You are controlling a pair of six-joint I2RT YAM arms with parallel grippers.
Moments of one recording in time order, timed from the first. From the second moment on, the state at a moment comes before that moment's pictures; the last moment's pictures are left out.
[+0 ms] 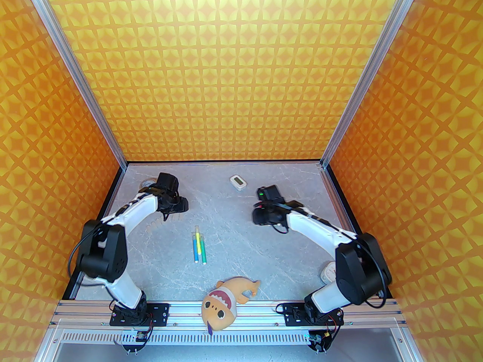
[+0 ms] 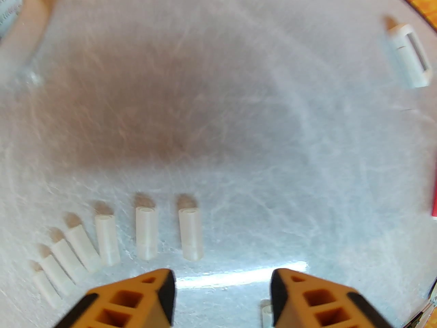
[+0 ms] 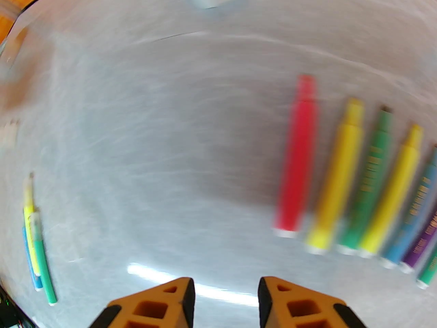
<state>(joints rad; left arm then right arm) -0.22 1.66 1.18 -0.58 0.09 -0.30 0.49 1.58 1.07 -0.54 -0.02 0.30</state>
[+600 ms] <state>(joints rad) -0.15 1.33 0.75 -0.28 -0.02 -0.23 0.89 1.93 1.44 -0.69 0.03 0.42</state>
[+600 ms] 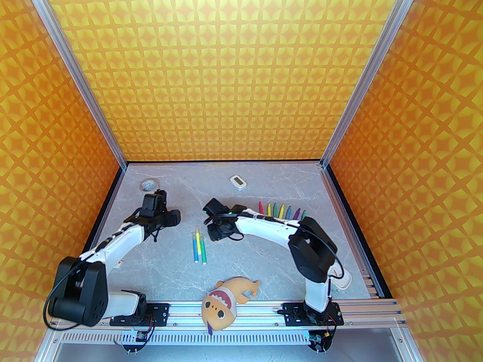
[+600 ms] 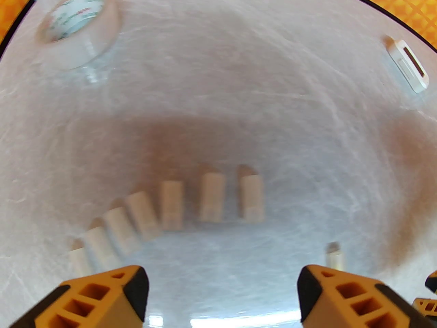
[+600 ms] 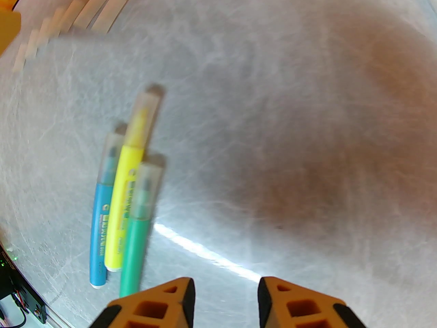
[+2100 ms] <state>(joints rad) -0.08 1.21 0.70 -0.22 -0.03 -0.22 1.02 2.22 1.72 -0.94 0.03 0.53</state>
